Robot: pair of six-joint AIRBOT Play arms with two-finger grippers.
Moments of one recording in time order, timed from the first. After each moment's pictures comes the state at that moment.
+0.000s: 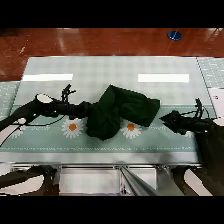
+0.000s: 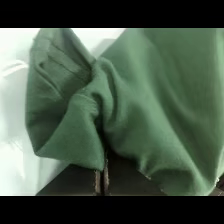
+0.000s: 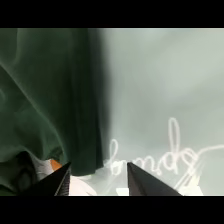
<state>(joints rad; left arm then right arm) -0.16 -1.38 0.70 0.53 -0.88 -1.23 -0.35 -0.97 0.39 -0.67 1.00 1.32</state>
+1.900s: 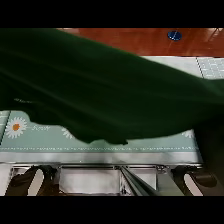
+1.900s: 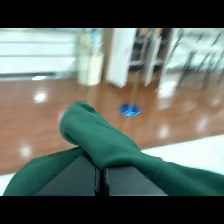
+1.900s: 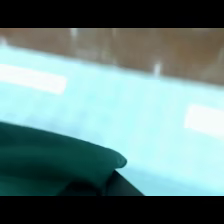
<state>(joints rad) 0.28 -0.59 1.57 0.85 -1.16 -1.30 0.01 -0.55 1.68 -1.29 1.68 1.54</state>
